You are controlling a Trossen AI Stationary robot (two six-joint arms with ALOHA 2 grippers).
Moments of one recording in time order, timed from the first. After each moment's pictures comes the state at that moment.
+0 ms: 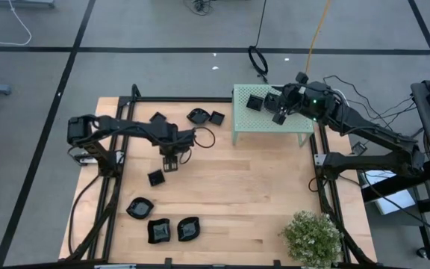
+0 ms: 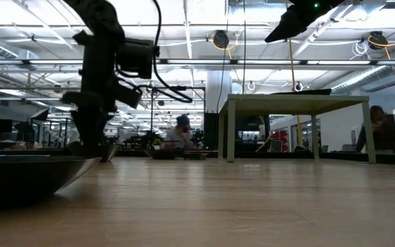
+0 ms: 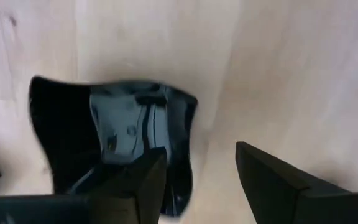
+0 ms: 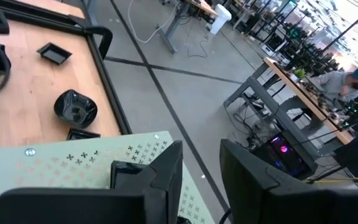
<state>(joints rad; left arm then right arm) 0.22 1.63 0.98 -0.94 -0.06 0.05 -0.50 0.96 0.98 -0.30 0.24 -0.50</state>
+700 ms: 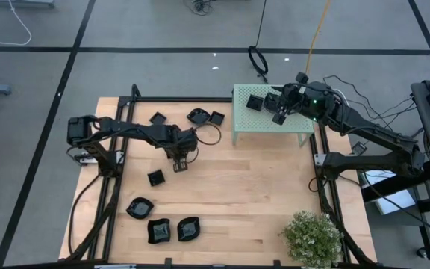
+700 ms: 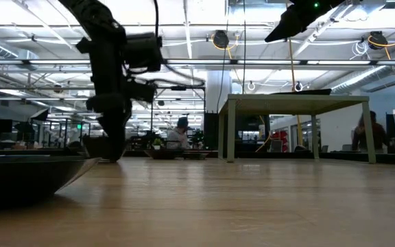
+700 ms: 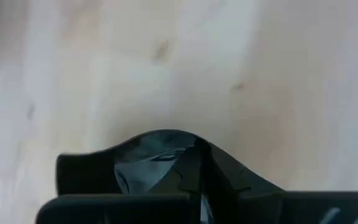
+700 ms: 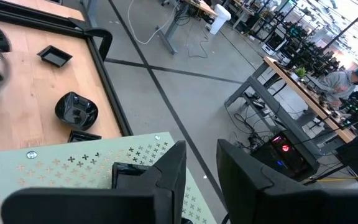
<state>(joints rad) 0.20 1.63 0.92 -0.62 -0.03 0.03 -0.50 0.96 0.98 -0.29 0.24 -0.48</state>
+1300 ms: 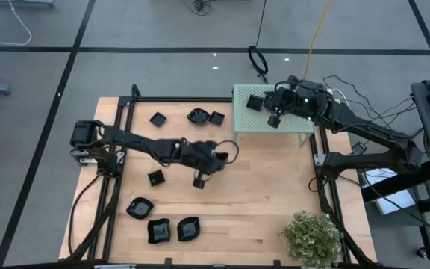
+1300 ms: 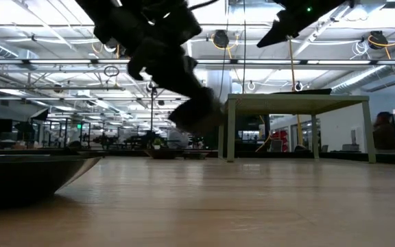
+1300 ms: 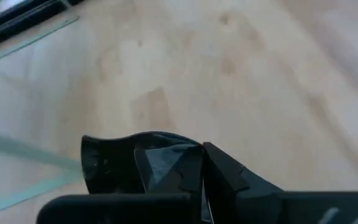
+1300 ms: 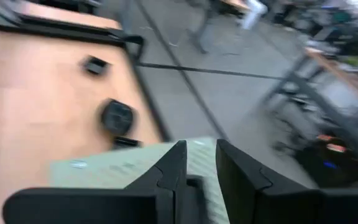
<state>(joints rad) -0.03 1.69 1.02 -0.01 0.05 0.38 -0.50 1.02 0.98 -0.28 0.11 -0.38</state>
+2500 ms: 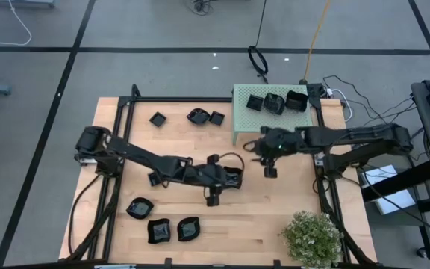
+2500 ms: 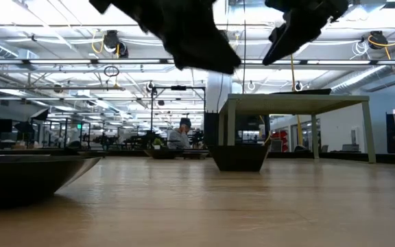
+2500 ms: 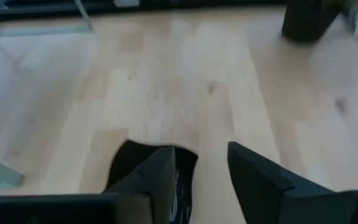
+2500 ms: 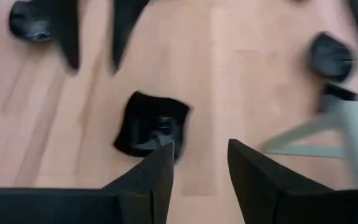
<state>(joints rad) -0.21 1.77 1.16 0.03 -0.18 -0.09 0.00 1.18 0.96 -0.56 0.02 -0.07</state>
